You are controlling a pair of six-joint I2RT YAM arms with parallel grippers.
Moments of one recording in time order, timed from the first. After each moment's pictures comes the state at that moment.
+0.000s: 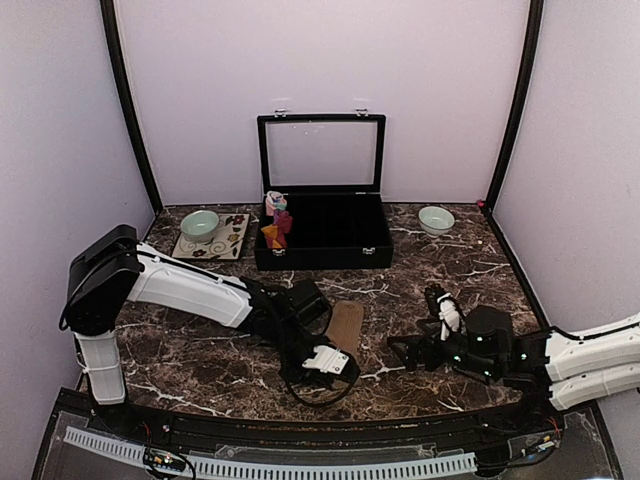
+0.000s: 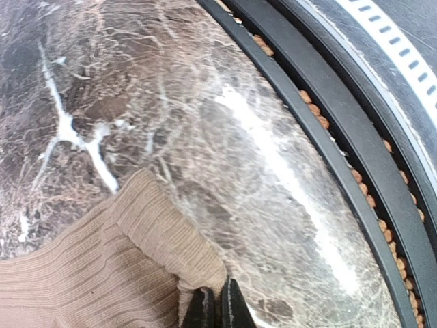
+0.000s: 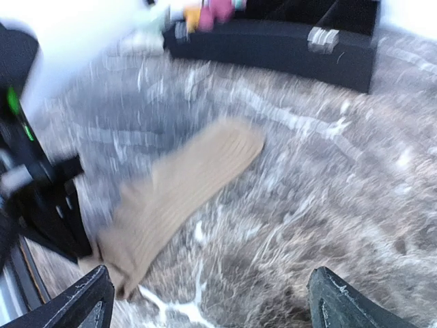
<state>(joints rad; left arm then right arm) -1.08 1.93 1.13 -0.39 0.47 0.90 1.06 1.00 0.20 0.31 0.22 0.42</state>
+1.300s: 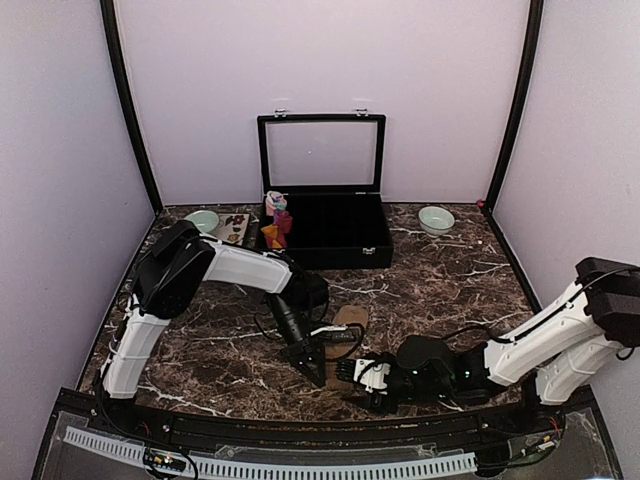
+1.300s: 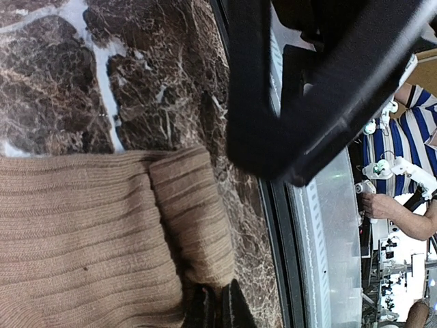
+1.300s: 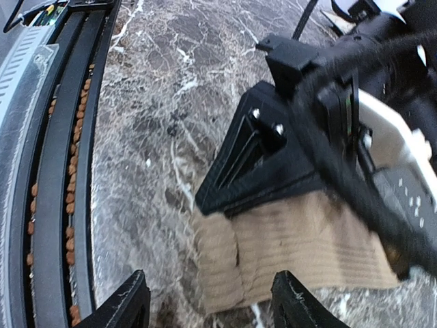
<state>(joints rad) -0.88 2.36 1.61 -1.10 1.01 0.82 1.34 1.48 0.40 0.50 0.09 -0.22</state>
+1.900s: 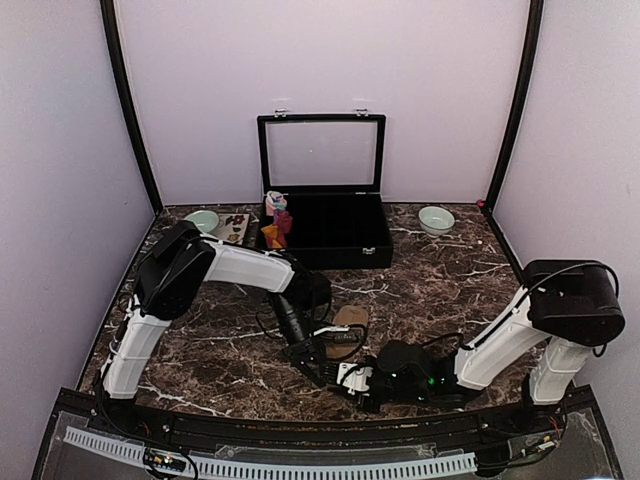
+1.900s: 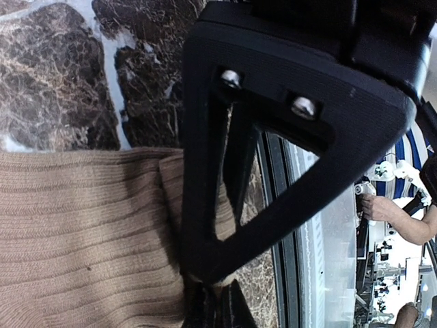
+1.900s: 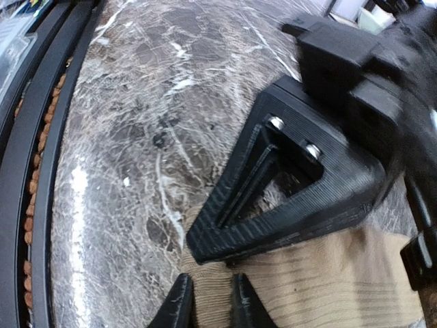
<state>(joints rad) -0.88 2.36 1.64 -1.12 0.97 0.77 1.32 1.76 0.47 0.74 0.06 -0.27</state>
